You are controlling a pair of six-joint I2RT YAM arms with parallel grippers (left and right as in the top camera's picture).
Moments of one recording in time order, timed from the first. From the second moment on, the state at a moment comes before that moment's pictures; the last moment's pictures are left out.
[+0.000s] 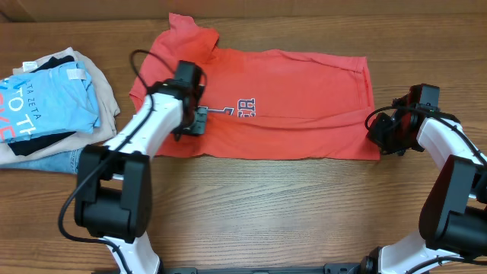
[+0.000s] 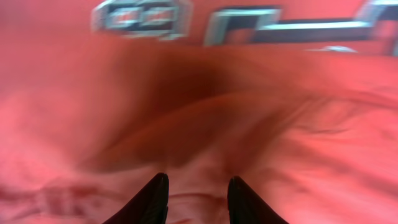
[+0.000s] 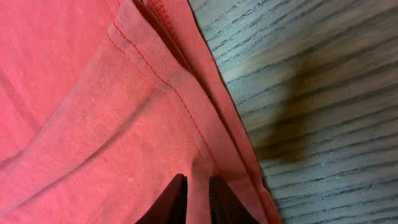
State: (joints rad) left arm -0.20 1.93 1.34 -0.81 -0.09 -0.12; right arm -0.28 1.79 1.05 -0.59 -0.27 0.28
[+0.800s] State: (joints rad) left arm -0.05 1.88 1.14 -0.63 0.01 -0.21; right arm -0.28 1.79 1.05 -0.67 -0.24 0.23
